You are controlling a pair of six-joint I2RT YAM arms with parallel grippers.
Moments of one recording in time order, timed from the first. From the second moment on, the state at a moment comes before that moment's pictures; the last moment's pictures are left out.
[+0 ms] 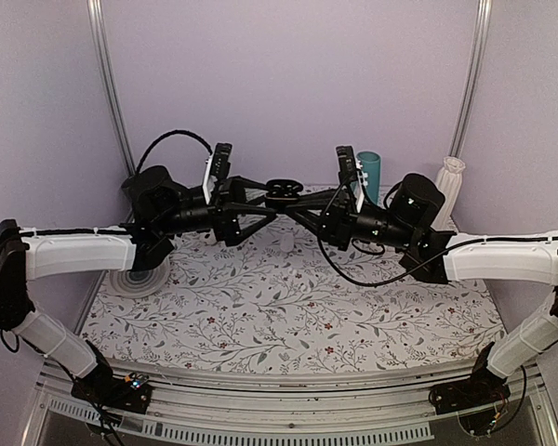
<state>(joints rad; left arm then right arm) -0.70 1.47 0.89 0.84 0.77 -0.39 0.87 1.47 0.93 0.78 -0.56 0.38</state>
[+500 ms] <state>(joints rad) -0.73 1.49 0.95 0.72 0.82 -0.34 0.85 1.45 0.90 0.76 -0.56 0.36</state>
